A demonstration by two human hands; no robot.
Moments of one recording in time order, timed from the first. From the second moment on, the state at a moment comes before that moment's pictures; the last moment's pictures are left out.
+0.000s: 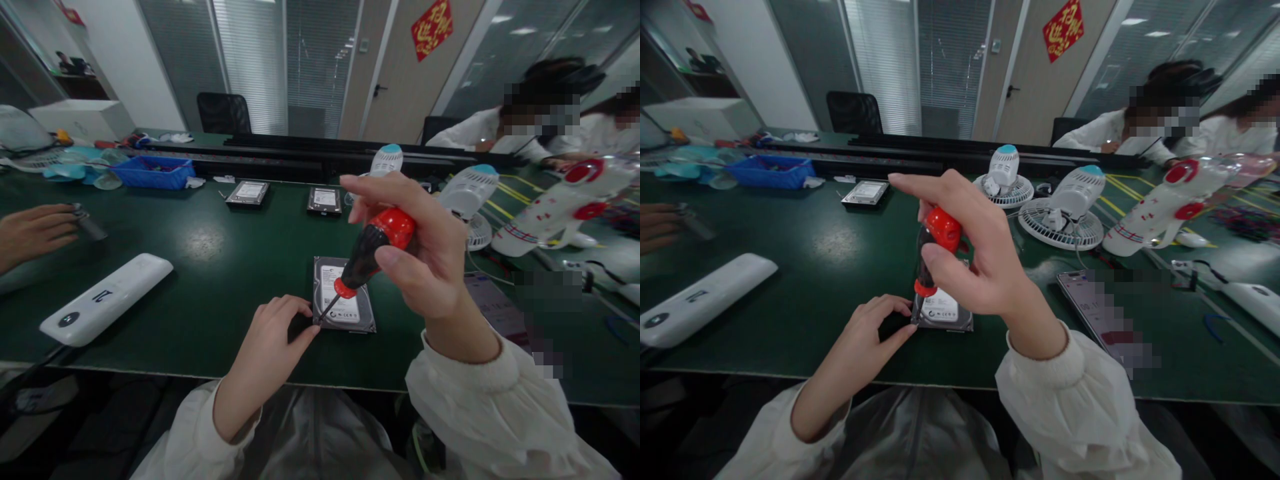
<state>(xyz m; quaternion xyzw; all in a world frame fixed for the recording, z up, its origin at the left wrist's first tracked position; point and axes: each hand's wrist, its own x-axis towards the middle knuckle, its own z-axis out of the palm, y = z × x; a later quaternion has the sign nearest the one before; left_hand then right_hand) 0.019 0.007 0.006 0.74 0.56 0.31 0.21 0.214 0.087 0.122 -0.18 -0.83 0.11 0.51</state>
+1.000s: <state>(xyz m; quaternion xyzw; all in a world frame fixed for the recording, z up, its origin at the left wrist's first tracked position) 0.022 0.007 0.009 0.74 0.56 0.31 0.23 0.212 0.089 0.119 -0.20 -0.81 0.08 0.54</state>
